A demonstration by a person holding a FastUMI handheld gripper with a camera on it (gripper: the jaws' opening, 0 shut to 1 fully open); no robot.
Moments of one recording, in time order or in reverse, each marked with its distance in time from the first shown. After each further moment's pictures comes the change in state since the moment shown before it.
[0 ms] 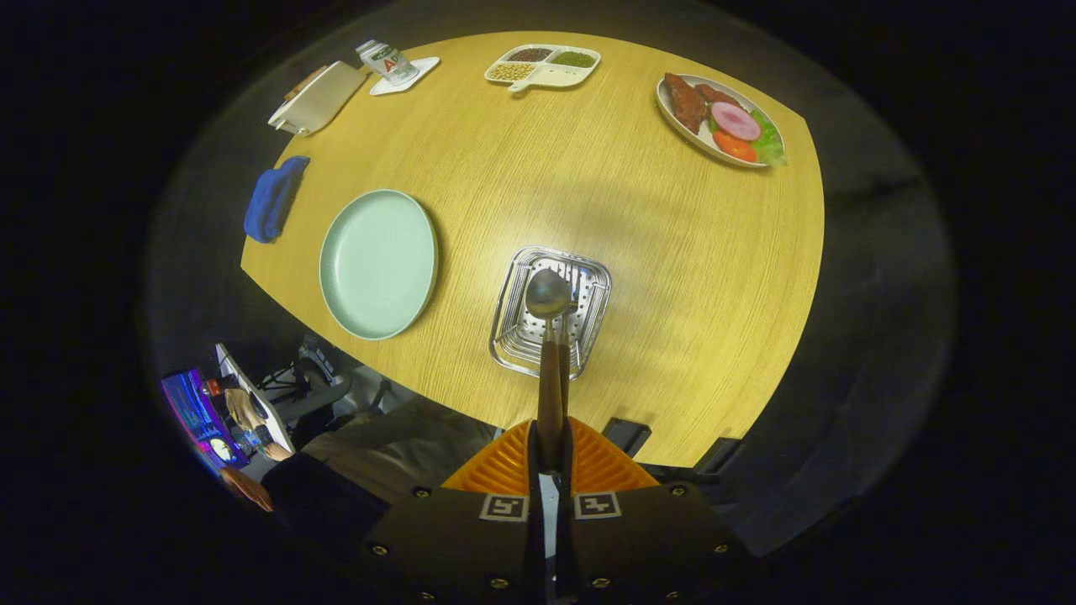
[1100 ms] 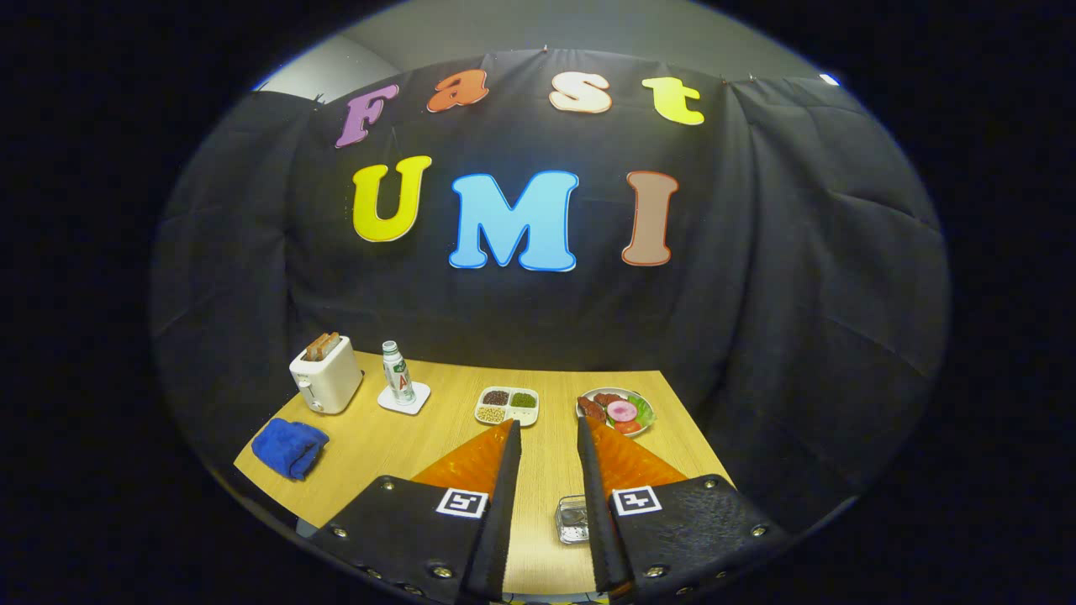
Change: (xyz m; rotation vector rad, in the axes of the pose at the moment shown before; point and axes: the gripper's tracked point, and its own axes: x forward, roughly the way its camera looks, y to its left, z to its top) arm -0.210 0.126 0.019 0.208 -1.371 -0.356
